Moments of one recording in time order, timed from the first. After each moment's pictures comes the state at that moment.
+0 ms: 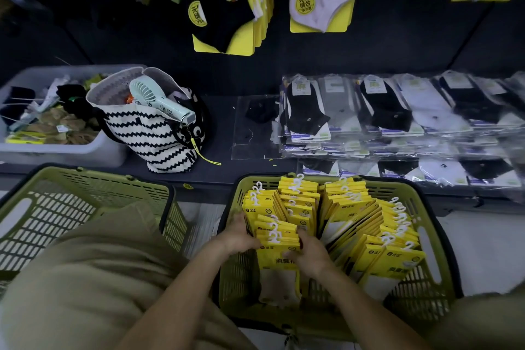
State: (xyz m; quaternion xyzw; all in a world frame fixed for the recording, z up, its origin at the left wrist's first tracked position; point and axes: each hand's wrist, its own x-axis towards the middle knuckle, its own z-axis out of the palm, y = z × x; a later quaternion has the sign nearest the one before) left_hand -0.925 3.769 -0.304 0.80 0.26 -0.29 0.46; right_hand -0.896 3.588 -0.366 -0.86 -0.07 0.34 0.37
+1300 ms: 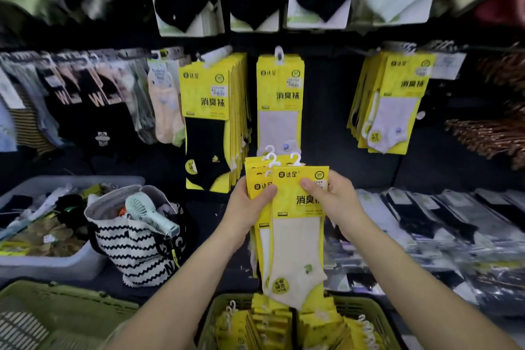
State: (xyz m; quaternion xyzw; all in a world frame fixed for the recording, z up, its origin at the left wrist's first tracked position) left_hand -0.788 3.721 -0.074 0.68 0.06 0.17 0.71; right_hand -0.748 3.550 -0.043 -0.74 -0.16 0.00 0.66
